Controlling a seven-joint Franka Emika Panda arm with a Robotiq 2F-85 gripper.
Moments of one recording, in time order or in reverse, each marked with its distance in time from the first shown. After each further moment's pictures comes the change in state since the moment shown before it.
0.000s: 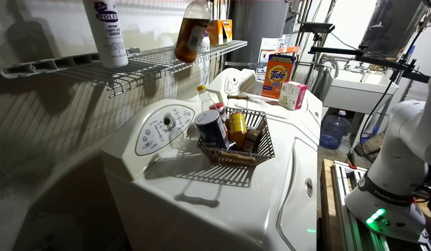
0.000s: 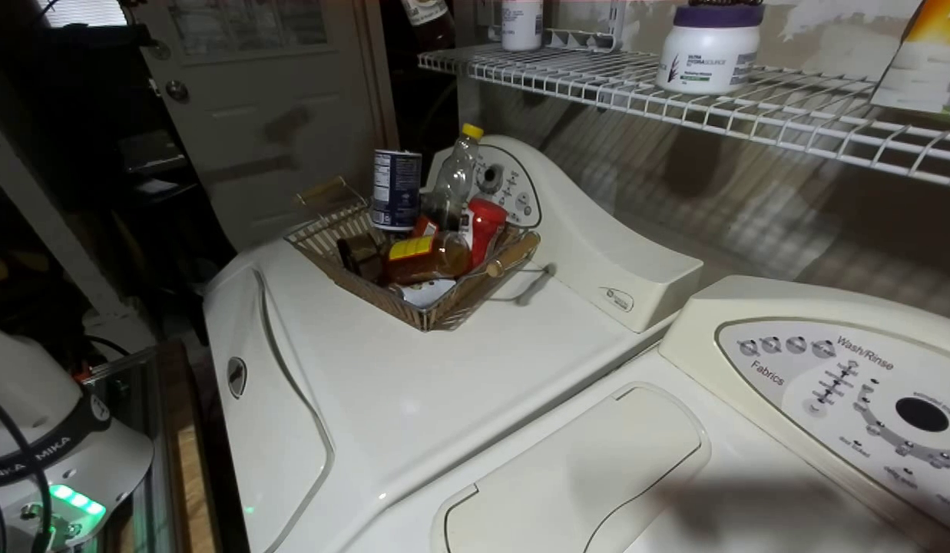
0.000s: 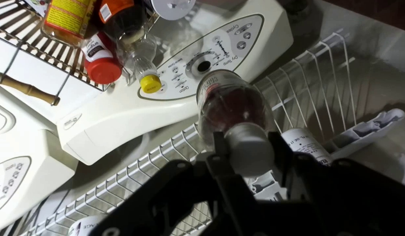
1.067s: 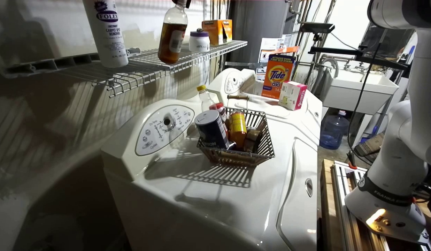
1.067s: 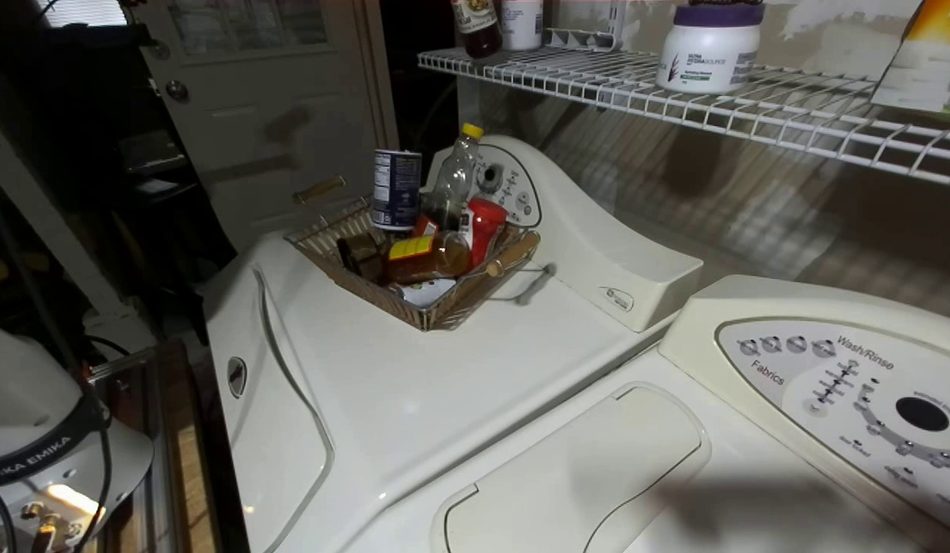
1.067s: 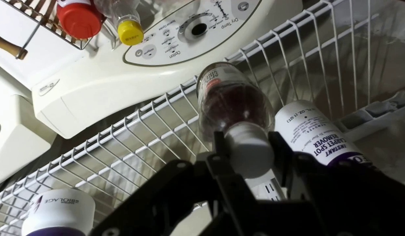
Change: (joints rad) arm 0.021 0.297 -0.032 0.356 -0.054 -0.058 -0.081
